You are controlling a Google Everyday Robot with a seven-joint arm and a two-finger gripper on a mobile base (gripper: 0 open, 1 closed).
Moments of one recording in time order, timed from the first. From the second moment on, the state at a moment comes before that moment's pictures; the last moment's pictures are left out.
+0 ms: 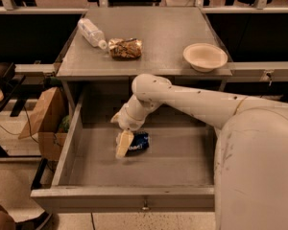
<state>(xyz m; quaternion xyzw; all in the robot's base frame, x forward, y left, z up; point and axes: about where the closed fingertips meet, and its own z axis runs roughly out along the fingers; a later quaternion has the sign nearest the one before) 0.614 0.089 0.601 -0.75 0.61 0.18 0.19</state>
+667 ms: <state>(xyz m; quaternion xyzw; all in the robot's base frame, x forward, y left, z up) 0.616 0.095 0.597 -0.74 0.62 0.19 0.20</state>
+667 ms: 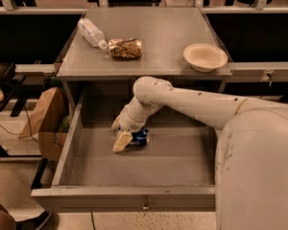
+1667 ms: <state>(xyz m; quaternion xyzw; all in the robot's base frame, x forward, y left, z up) 0.613 0.083 0.661 -0.73 0.62 0.14 0.25</state>
